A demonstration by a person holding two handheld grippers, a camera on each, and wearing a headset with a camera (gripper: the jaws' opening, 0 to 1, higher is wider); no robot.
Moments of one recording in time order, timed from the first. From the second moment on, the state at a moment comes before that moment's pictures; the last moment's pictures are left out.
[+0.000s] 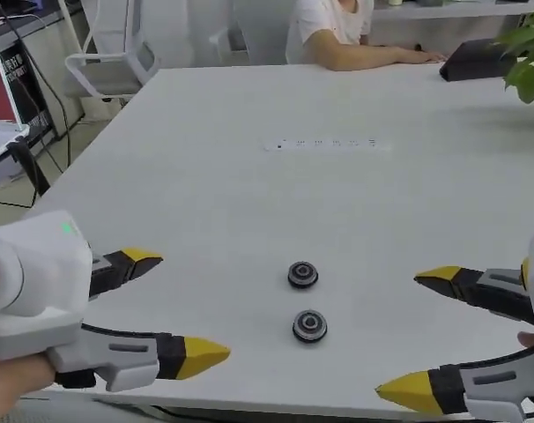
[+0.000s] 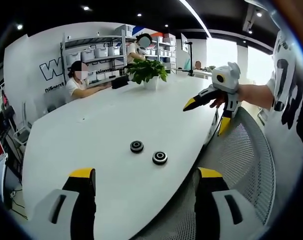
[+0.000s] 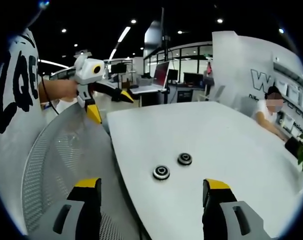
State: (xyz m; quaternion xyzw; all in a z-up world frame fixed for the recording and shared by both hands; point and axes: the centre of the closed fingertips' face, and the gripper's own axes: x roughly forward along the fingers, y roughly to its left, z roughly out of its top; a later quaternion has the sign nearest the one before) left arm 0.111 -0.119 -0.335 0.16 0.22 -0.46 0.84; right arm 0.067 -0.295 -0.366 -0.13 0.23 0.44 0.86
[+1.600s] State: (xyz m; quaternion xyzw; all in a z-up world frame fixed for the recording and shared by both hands) left arm 0.145 -0.141 -0.341 0.19 0.20 -0.54 0.80; right arm 0.109 -0.280 -0.387 -0.14 0.22 0.42 0.87
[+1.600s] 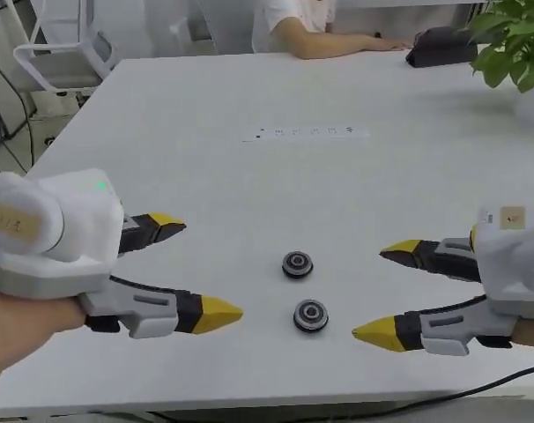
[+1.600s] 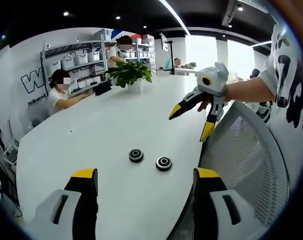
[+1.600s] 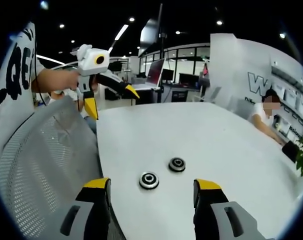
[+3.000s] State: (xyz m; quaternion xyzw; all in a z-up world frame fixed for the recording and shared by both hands) left arm 0.163 -0.184 -0.382 0.22 0.23 -0.58 0.75; right arm 0.139 -0.276 -0.434 -0.16 0.26 0.46 0.84
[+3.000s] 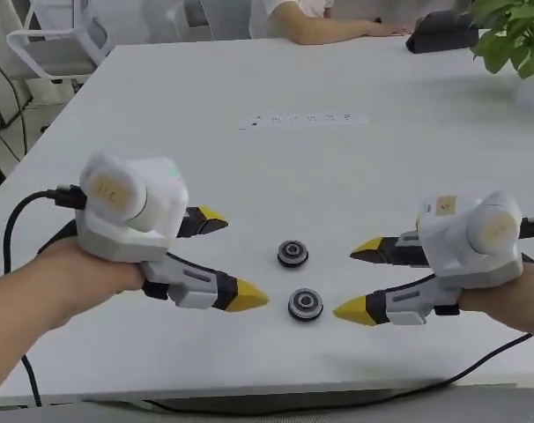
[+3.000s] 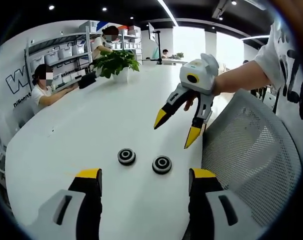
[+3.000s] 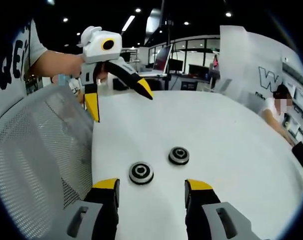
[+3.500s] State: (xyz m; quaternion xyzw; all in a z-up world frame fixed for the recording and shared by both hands) left arm 0.160 -0.201 -0.401 0.23 0.24 -0.60 0.73; right arm 0.140 -0.261 -0.458 -0.15 0.28 0.48 0.82
